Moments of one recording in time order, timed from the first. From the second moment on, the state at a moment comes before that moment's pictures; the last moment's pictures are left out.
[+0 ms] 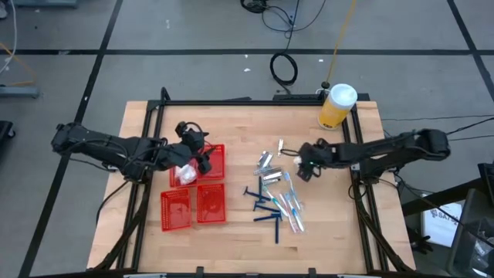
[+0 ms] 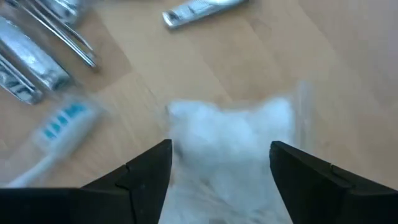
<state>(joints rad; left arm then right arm) -0.17 1.09 0.93 -0.45 -0.73 -0.23 -0.08 1.19 0.47 -0.36 0.29 0.46</state>
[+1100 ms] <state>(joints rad) -0.08 1.11 0.93 -0.33 -0.68 -0.23 -0.07 0.99 0.34 0.06 0.28 0.28</state>
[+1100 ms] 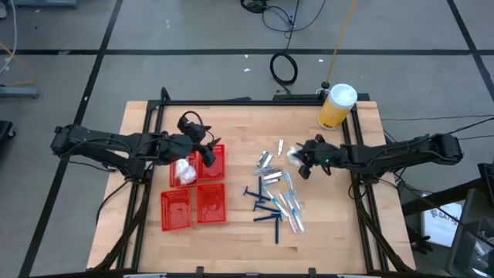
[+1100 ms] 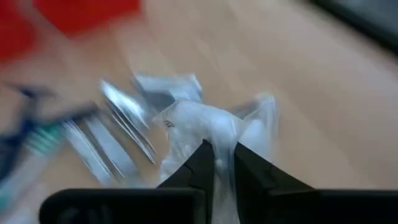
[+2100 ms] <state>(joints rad) -0.03 1.61 0.95 0.66 0.12 0.20 -0.04 0.98 0.34 0.82 -0.50 0.20</state>
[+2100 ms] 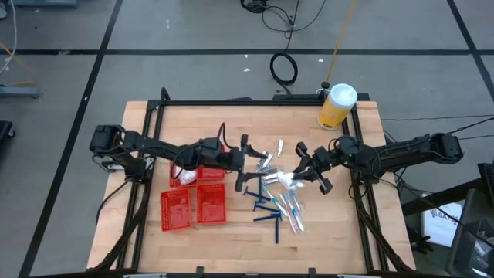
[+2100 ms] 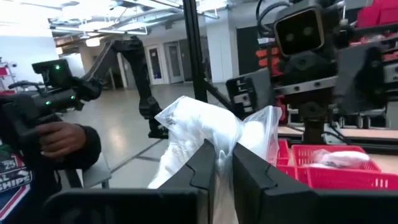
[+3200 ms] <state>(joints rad) -0.03 1.69 1.04 0.70 0.23 0.22 -0.04 1.07 0.35 0.93 -0.50 0.22</state>
